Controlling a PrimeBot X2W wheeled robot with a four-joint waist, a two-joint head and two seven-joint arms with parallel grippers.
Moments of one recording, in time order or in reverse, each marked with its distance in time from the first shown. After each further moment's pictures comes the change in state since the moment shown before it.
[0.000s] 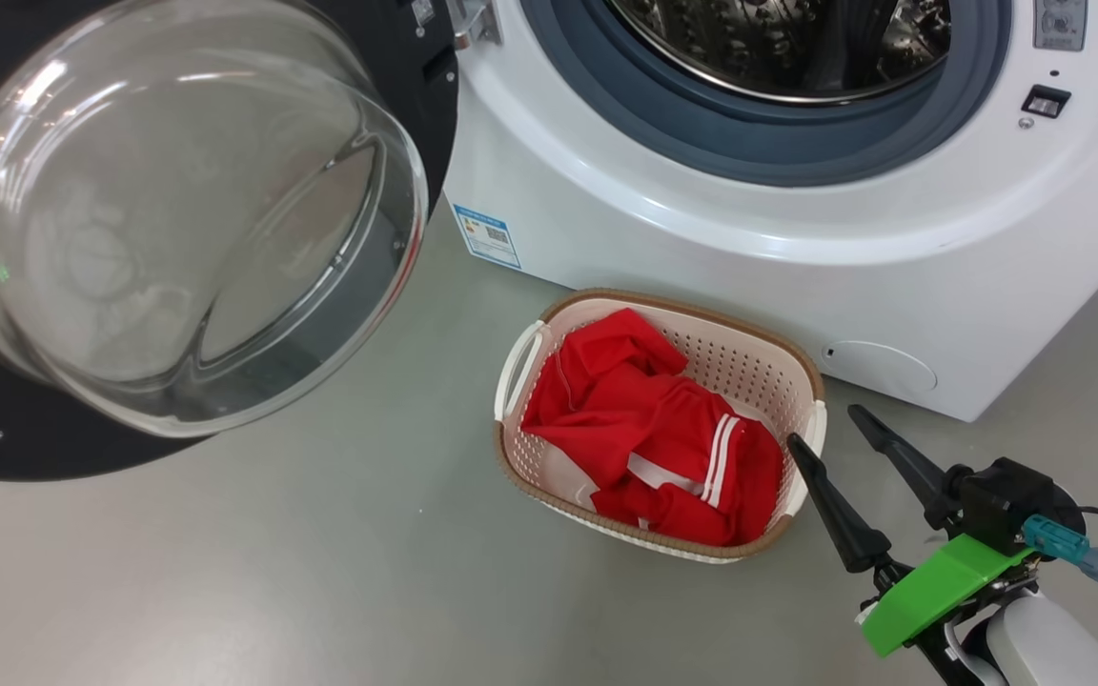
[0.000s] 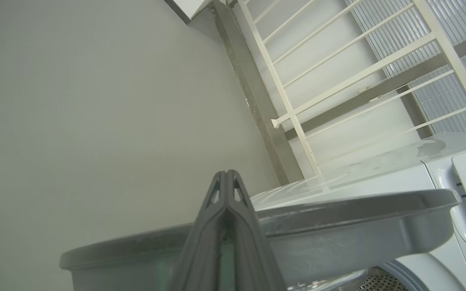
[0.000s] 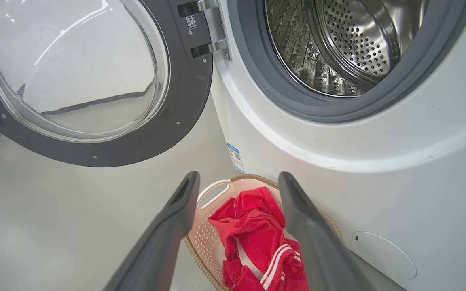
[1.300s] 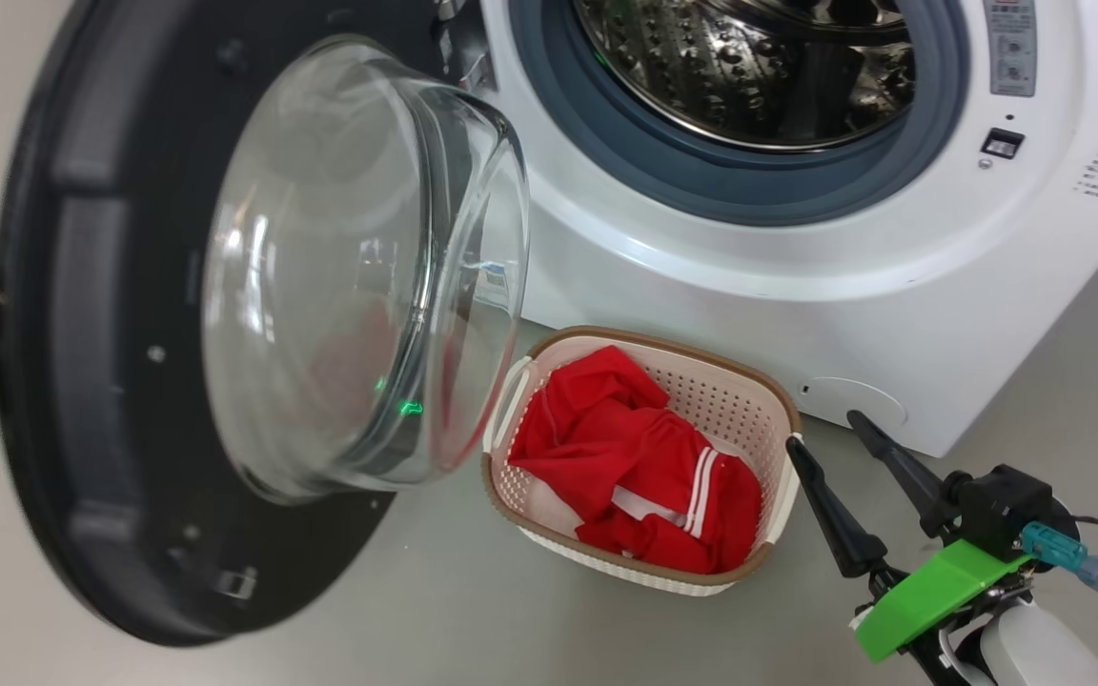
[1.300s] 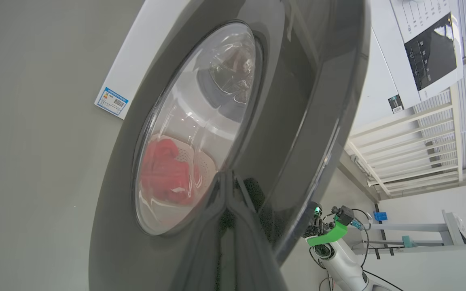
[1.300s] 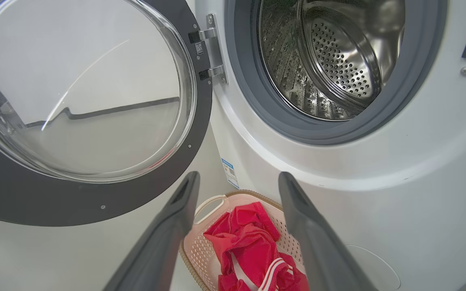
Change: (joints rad) left arm 0.392 -0.028 -0.178 -0.822 -0.411 -0.028 0.701; right arm 0.011 0.030 -0.022 0.004 0.000 0.000 0.000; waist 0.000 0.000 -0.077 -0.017
